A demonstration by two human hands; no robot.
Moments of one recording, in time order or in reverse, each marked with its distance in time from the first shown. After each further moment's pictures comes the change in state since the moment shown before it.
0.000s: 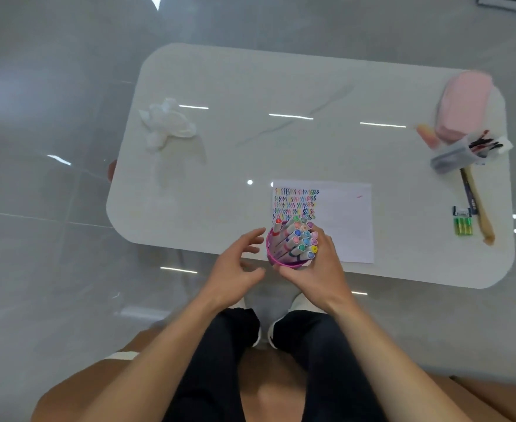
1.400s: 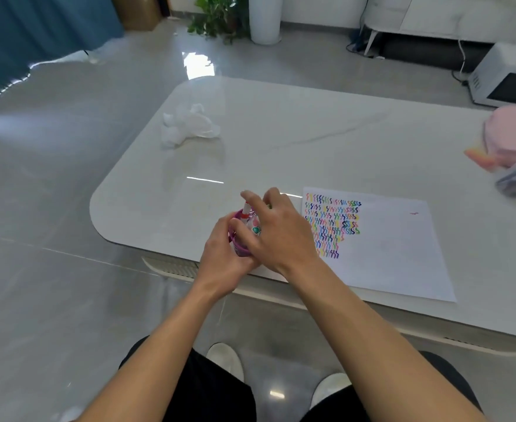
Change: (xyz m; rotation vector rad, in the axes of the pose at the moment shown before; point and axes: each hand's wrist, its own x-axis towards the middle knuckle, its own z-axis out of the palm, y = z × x) left_hand 0.100 -0.185 0.023 -0.093 0.462 0.384; right_hand 0.098 0.071 0.167 -0.605 0.254 -0.692
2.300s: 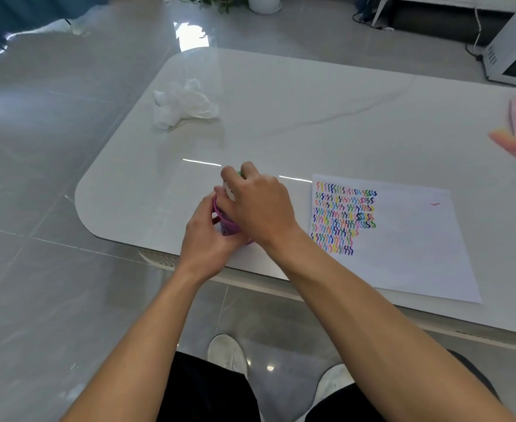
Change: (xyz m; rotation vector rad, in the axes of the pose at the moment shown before) left_hand 0.039 -0.019 -0.025 -0.011 0.046 -0.025; right_hand 0.059 -0.014 0.053 -0.101 0.212 -0.089
